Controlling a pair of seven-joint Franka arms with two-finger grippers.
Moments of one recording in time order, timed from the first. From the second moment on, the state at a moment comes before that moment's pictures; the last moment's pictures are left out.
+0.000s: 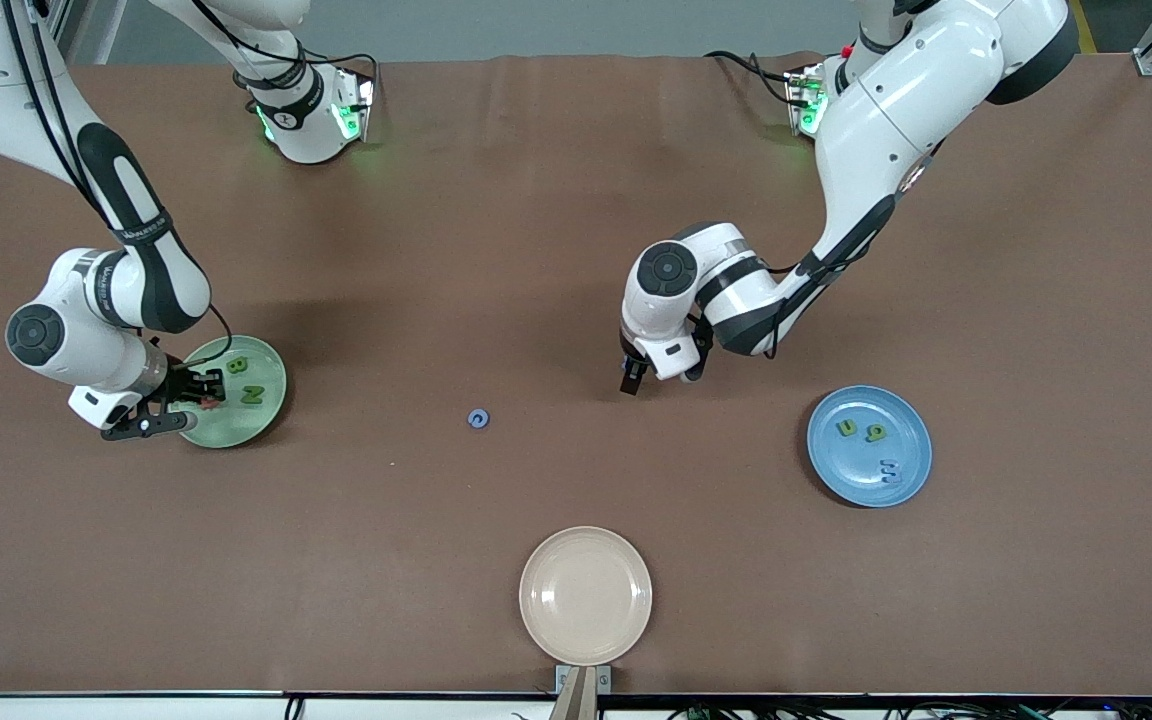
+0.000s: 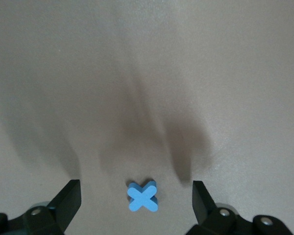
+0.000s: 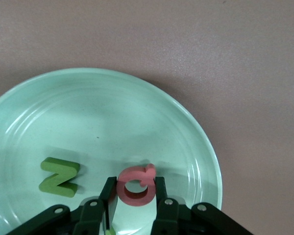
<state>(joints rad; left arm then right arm) -0.13 0.80 -0.65 -1.79 0.59 2.39 -2.32 -0.22 0.47 0.04 -2.10 -0.08 2.49 -0.29</state>
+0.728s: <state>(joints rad) -0.18 0.80 -0.61 -1.78 0.59 2.40 -2.32 -0.21 0.42 0.07 -2.06 -0.08 2.34 -0.25</state>
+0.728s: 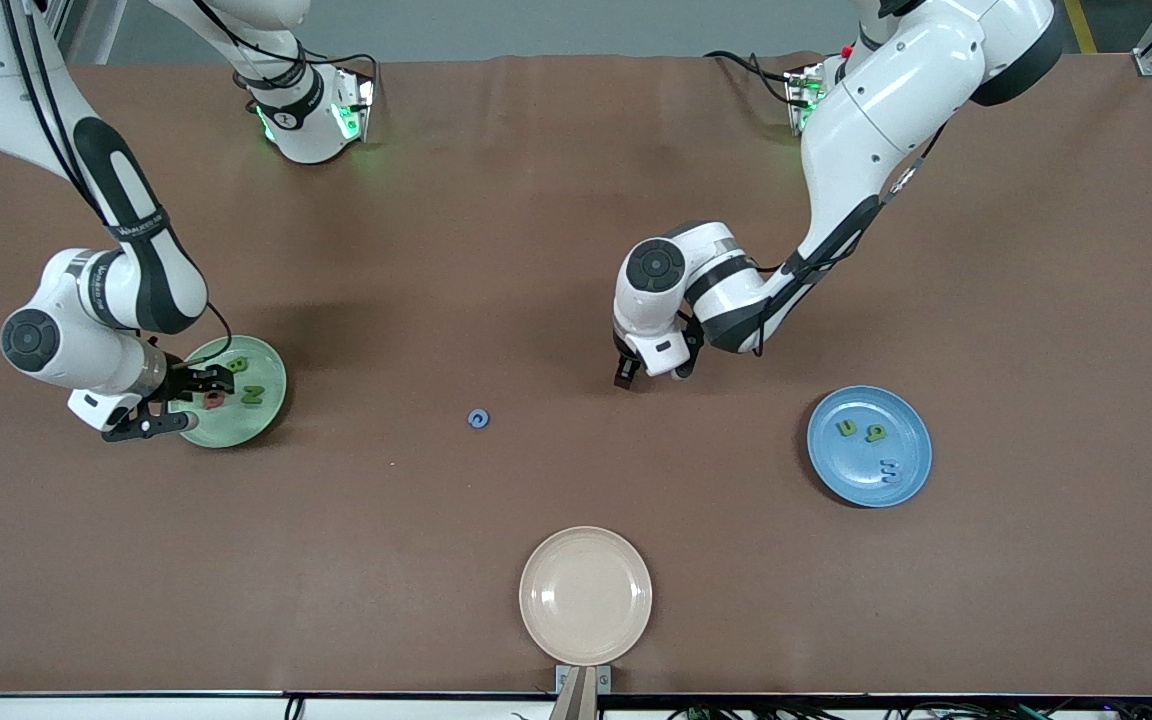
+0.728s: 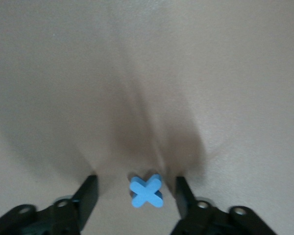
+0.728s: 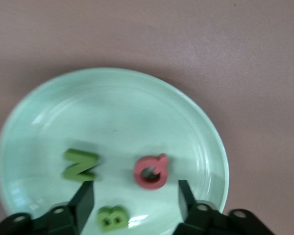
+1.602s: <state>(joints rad) -0.08 0.77 -0.60 -1.66 0.59 2.31 -2.05 0.22 0.38 0.09 -1.90 0.10 2.15 0.64</state>
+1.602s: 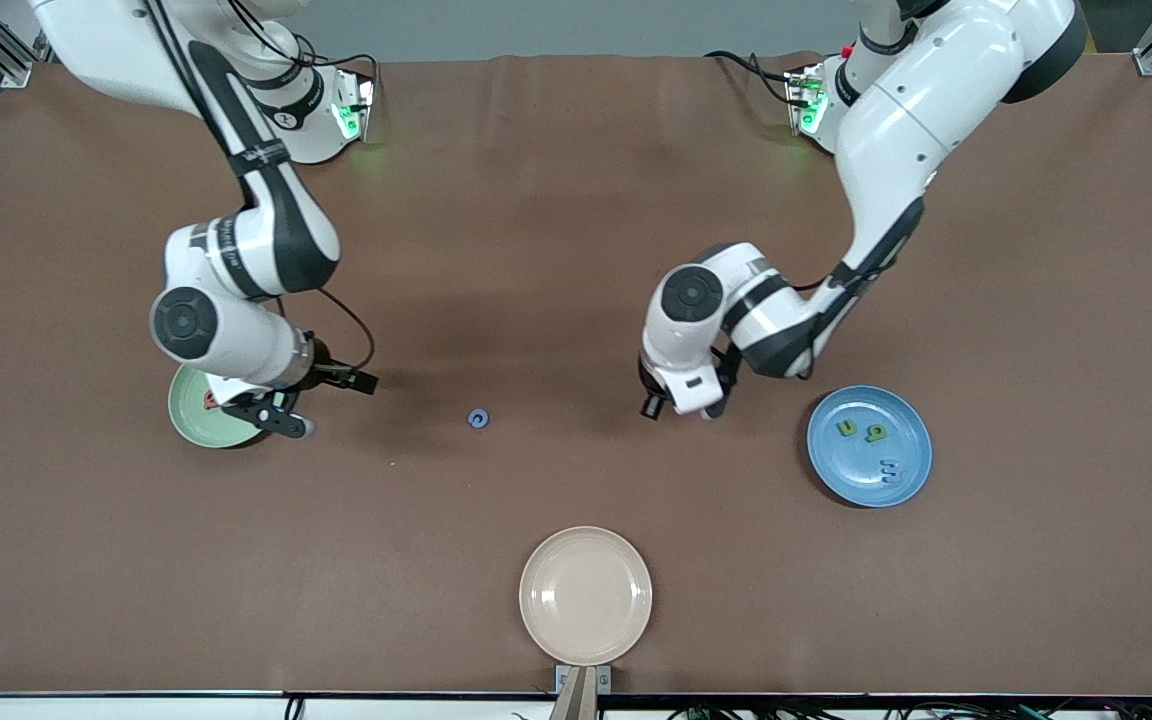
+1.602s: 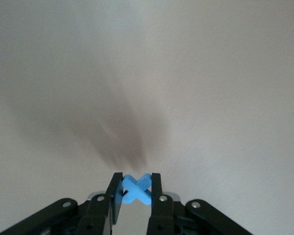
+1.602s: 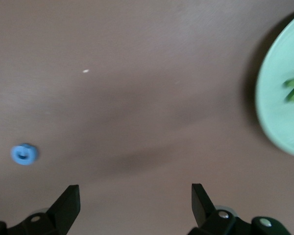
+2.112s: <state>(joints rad) 0.18 0.71 -0.61 -1.62 0.59 2.22 -1.46 0.39 0.61 0.08 -1.71 0.10 2.23 1.03</state>
